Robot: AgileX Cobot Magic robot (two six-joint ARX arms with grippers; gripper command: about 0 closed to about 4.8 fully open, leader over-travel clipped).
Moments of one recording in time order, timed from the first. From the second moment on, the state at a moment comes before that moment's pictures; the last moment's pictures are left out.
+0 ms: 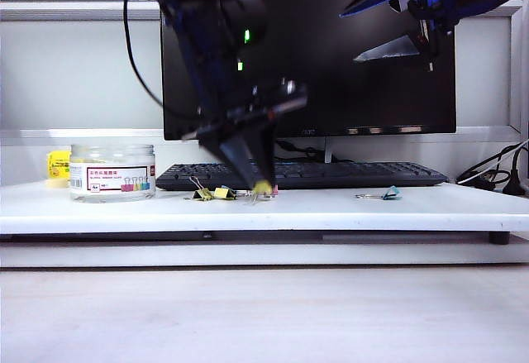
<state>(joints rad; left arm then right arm) -0.61 2.08 1.78 -0.83 0.16 -0.11 0.08 1.67 1.43 -0.50 -1.11 0.04</state>
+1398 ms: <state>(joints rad) -0.61 2.07 1.83 -0.86 0.09 -0.07 0.09 1.67 1.43 -0.53 -1.11 0.02</state>
